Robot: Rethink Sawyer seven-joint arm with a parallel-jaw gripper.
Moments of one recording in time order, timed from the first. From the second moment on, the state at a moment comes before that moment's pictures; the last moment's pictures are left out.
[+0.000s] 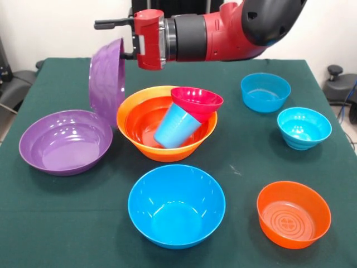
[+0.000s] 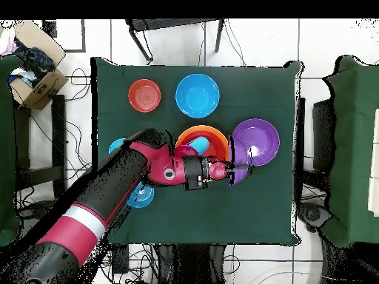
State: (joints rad) arm 0.44 0.10 -0.76 1.12 -0.83 1.07 2.77
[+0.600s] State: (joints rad) arm 0.45 0.18 -0.79 1.09 -0.77 1.11 2.77
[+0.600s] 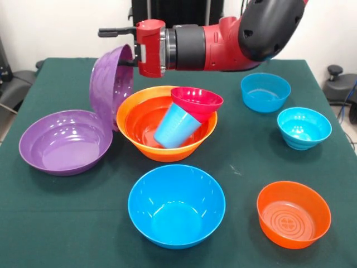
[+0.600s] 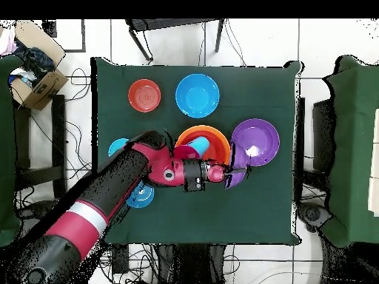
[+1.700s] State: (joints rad) arm 0.58 0.23 -0.91 1.04 -0.73 1.33 2.78
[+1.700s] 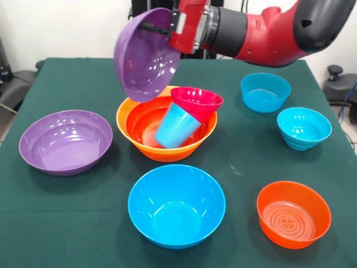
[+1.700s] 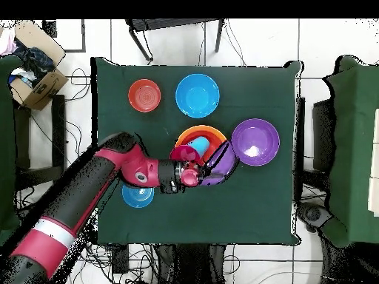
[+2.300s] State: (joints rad) arm 0.65 0.41 -1.05 0.95 -1.20 0.91 3.41
